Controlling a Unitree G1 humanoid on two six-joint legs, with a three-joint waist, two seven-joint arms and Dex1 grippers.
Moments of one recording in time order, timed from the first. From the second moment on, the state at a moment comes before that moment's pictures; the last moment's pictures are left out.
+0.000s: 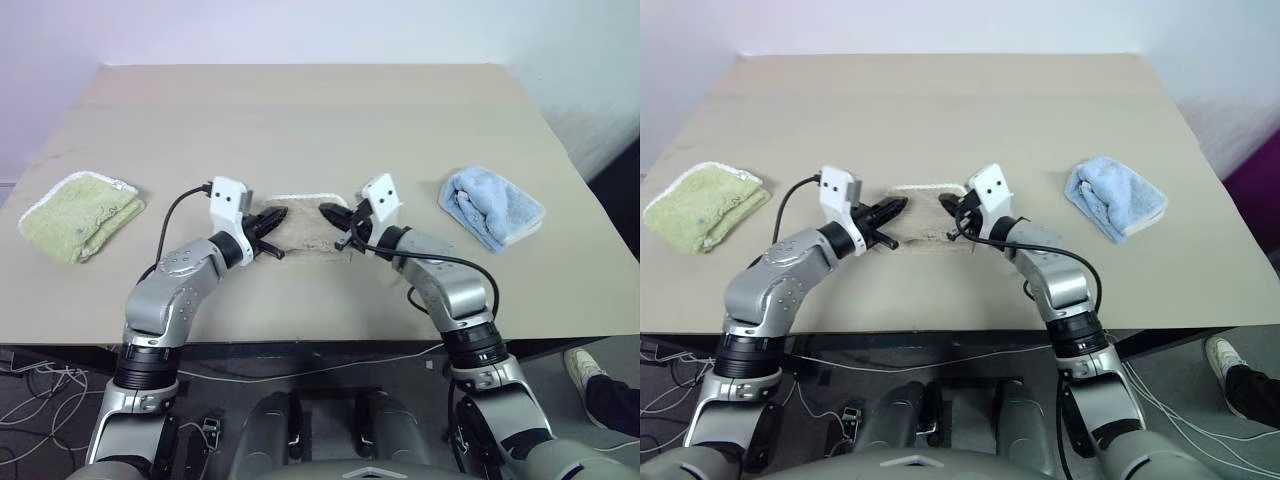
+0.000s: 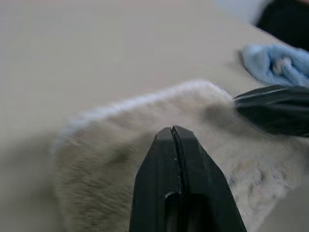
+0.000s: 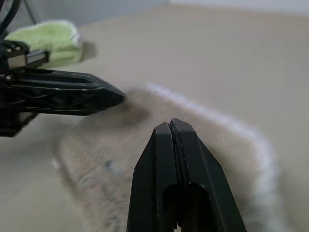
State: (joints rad) left arm -0.43 0.38 -0.03 -0.14 -0.46 0.66 -0.41; right arm -0.56 -0.16 0.16 0.11 0.23 0.45 0.56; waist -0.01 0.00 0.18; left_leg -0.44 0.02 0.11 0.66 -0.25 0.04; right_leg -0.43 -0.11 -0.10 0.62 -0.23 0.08
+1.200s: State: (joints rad) left arm -0.23 0.53 0.14 -0.03 -0.31 0.38 -0.56; right arm -0.57 -0.20 -0.21 0.10 0.65 1.07 0.45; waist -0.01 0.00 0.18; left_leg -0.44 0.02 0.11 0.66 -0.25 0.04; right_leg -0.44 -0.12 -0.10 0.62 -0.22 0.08
